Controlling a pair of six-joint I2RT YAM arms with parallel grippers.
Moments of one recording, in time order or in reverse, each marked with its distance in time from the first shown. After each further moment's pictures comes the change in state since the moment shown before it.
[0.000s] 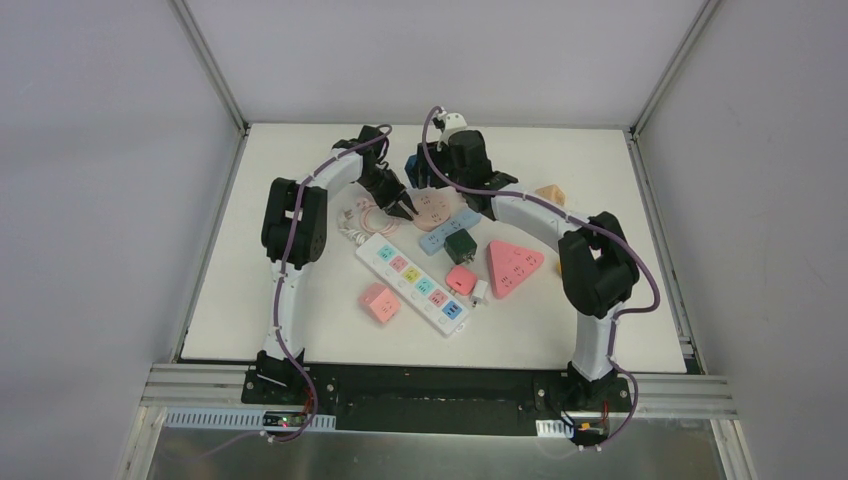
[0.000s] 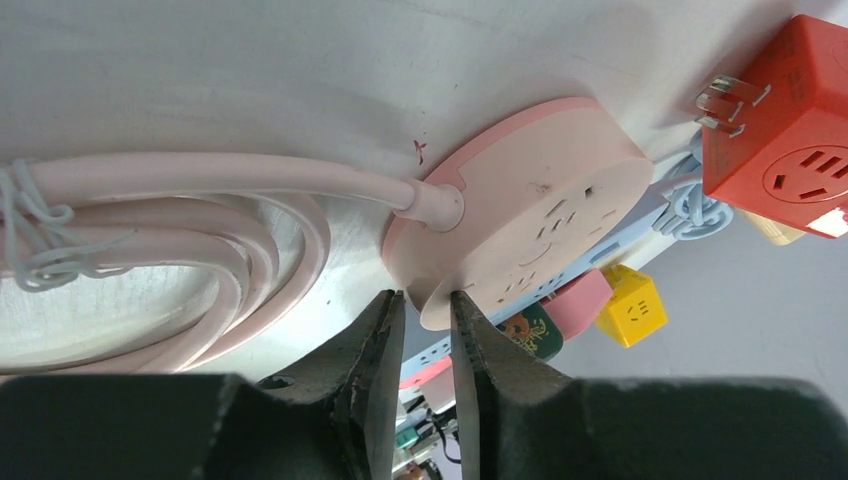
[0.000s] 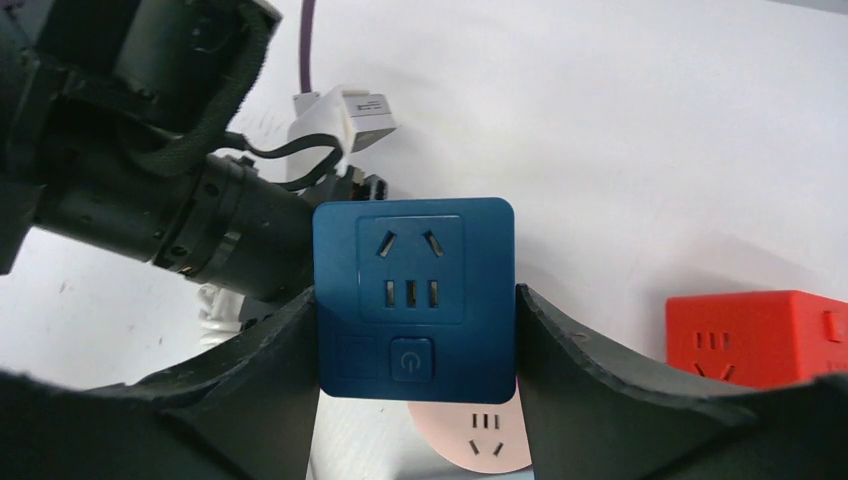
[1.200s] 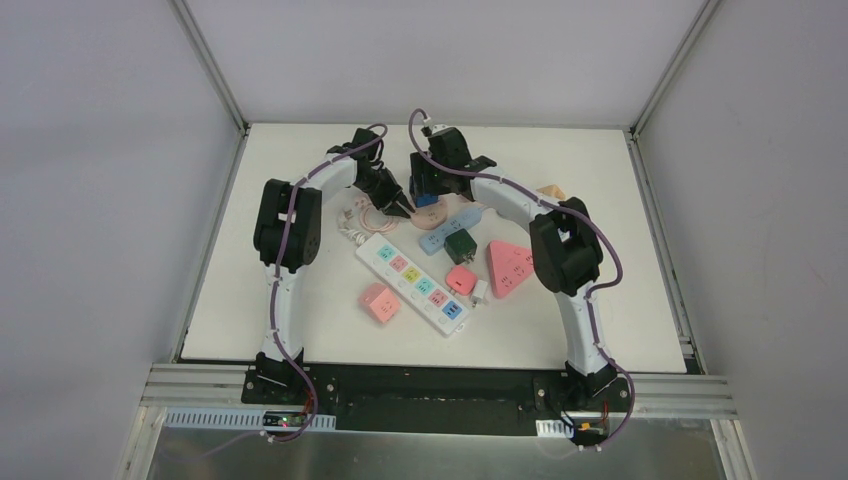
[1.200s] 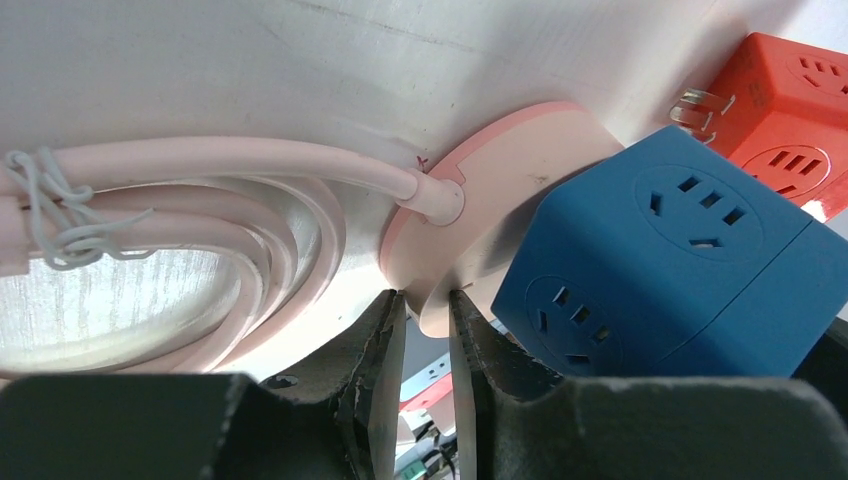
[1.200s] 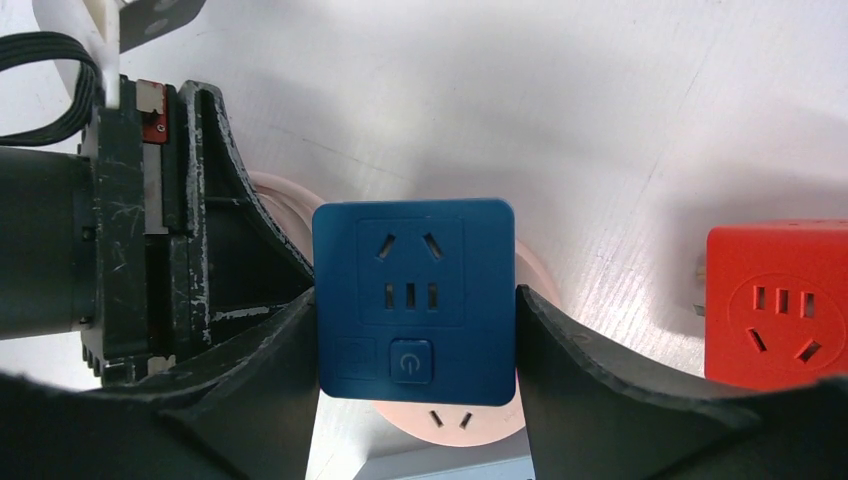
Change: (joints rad) left arm 0.014 -0.068 -0.125 0.145 -0.019 0.006; right arm -0.002 0.253 0.330 -0.431 0.038 0.061
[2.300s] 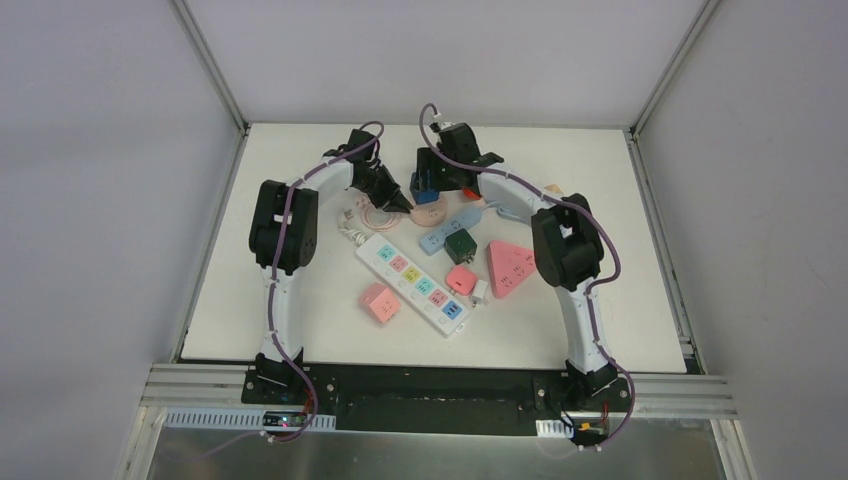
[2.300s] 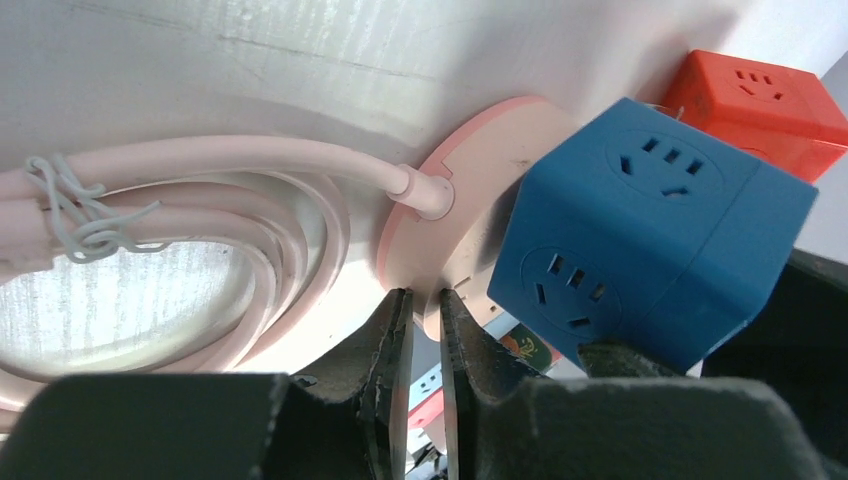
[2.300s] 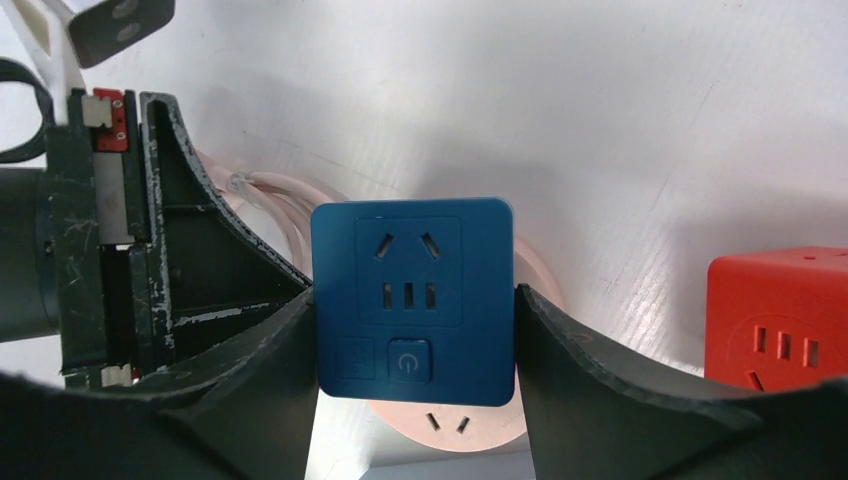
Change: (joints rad) left arm 0.013 -0.037 -0.068 0.107 -0.009 -0.005; right arm -0.068 0.039 0.027 0.019 -0.151 0.053
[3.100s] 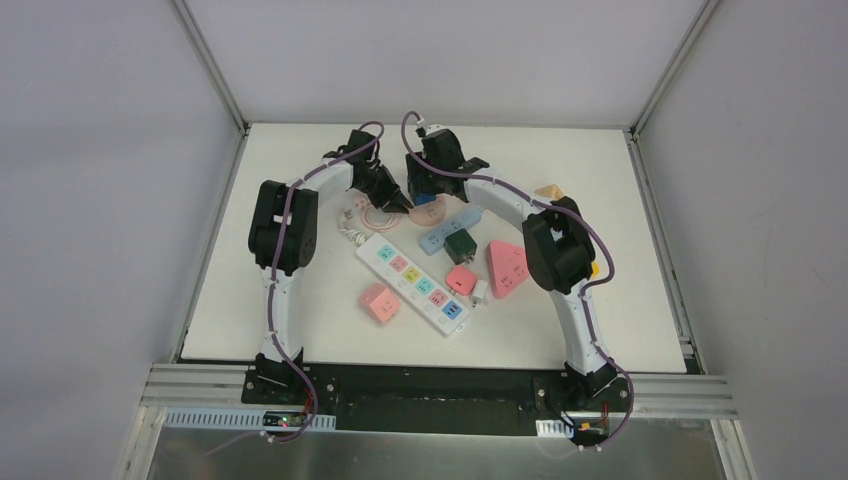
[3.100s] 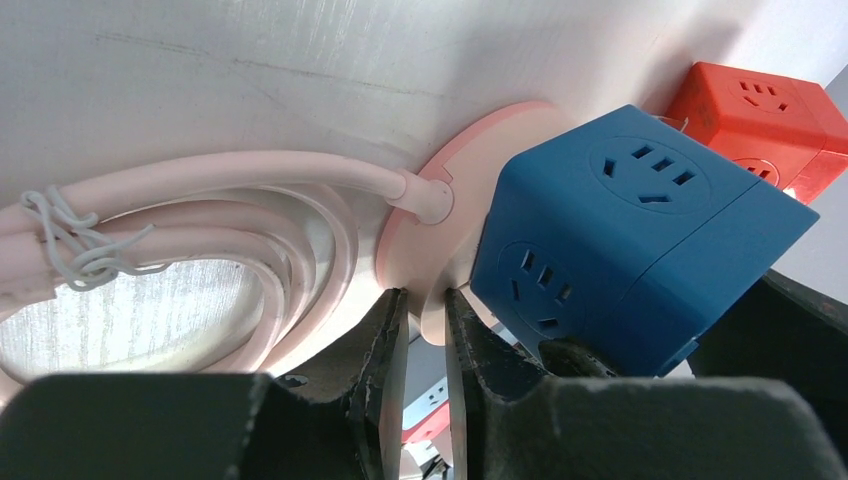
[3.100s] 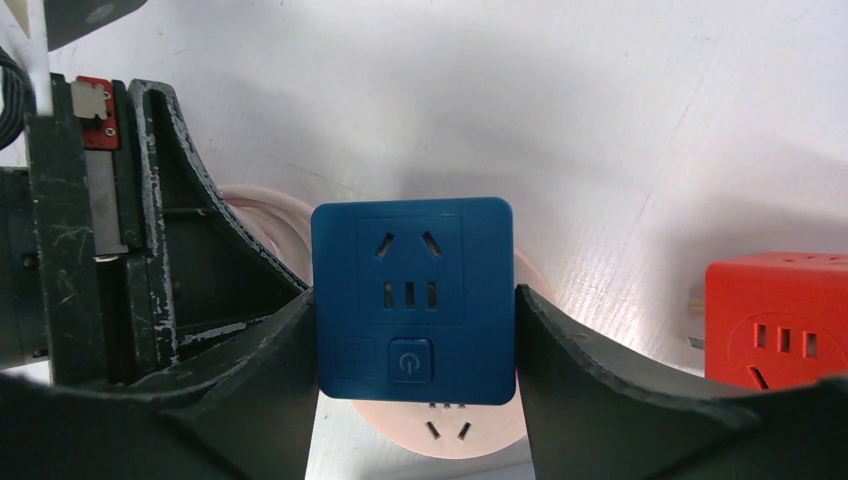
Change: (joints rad) left arm -0.001 -0.006 -0.022 0.048 0.006 -0.001; right arm 0.079 0.011 0.013 -0.002 0.216 -0.091
